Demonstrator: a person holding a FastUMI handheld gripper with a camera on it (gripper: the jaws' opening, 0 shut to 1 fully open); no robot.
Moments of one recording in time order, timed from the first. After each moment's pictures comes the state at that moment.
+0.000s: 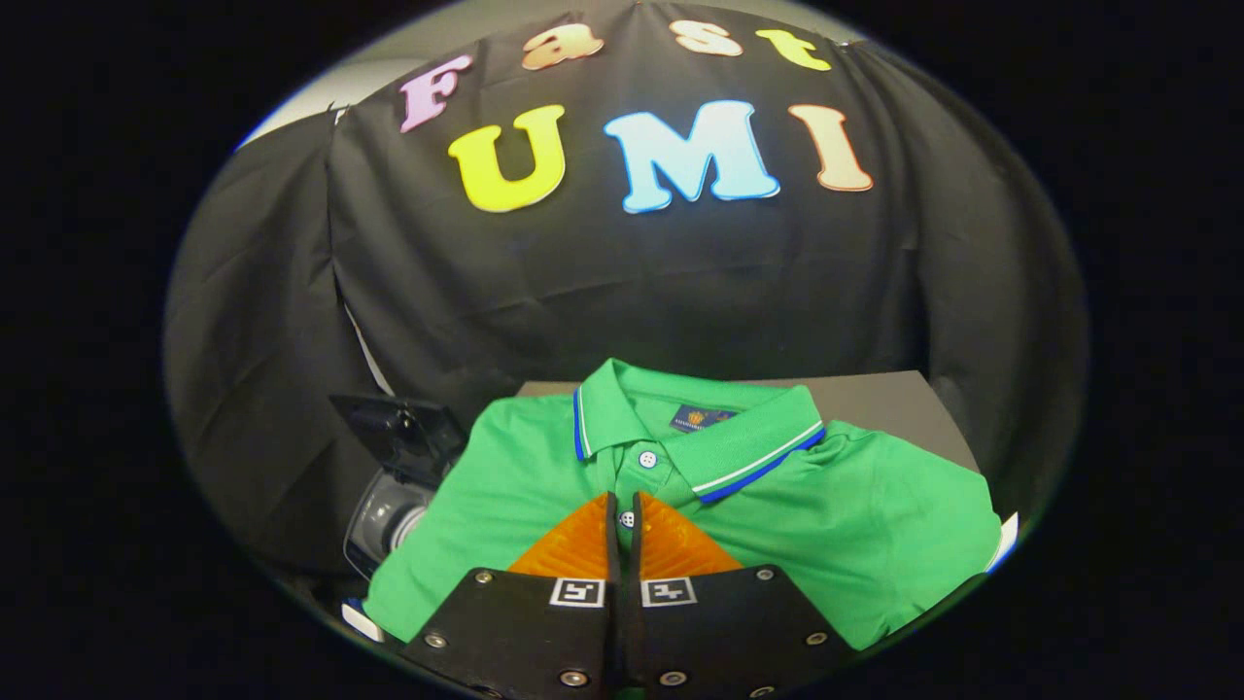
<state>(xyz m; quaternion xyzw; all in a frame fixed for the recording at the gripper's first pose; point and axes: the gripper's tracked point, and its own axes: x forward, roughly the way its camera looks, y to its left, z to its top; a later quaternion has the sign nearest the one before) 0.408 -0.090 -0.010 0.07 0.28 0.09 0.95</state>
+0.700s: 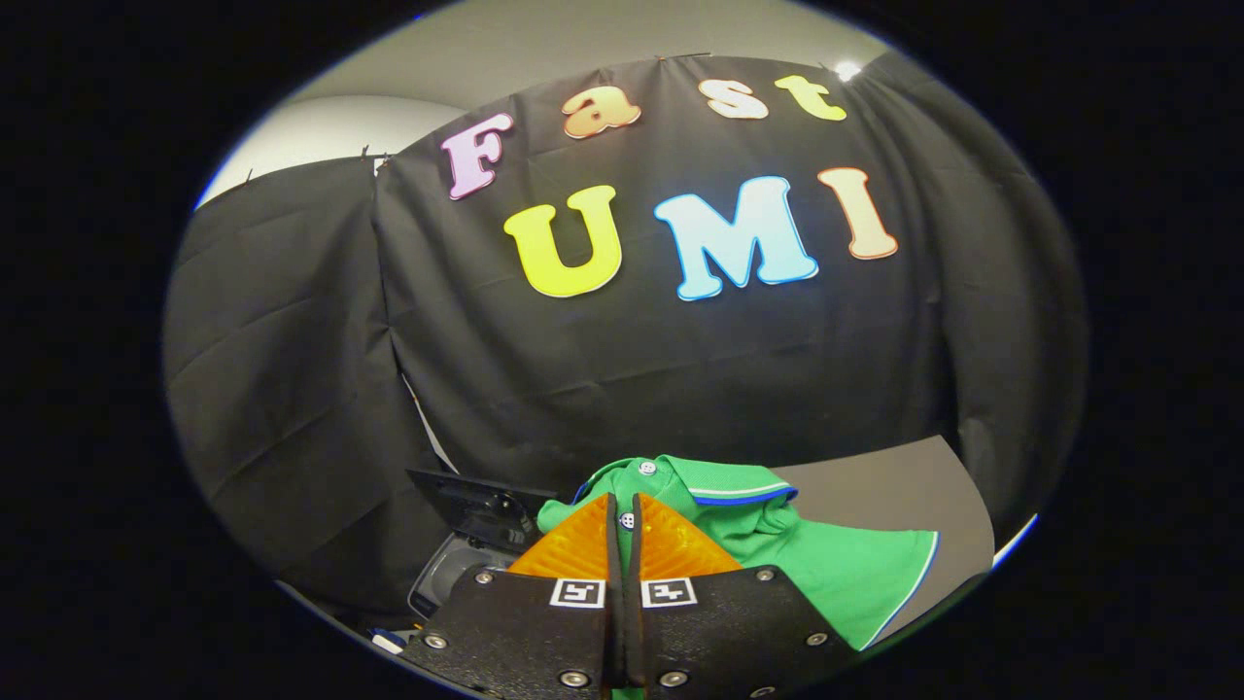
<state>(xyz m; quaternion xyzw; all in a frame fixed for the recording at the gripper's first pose) 0.388 0.000 0.097 0.09 0.18 0.14 0.97</state>
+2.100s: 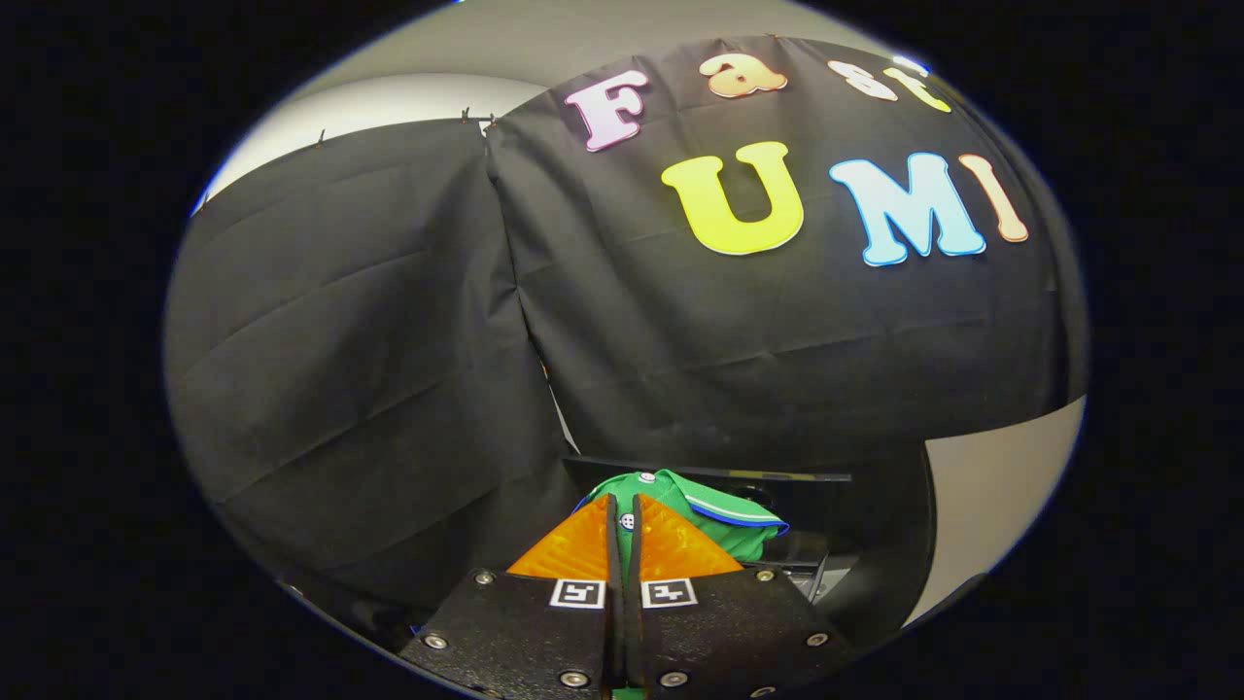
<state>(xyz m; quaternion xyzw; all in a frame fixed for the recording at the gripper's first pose) 0.379 0.277 0.051 0.09 0.20 0.27 0.94</state>
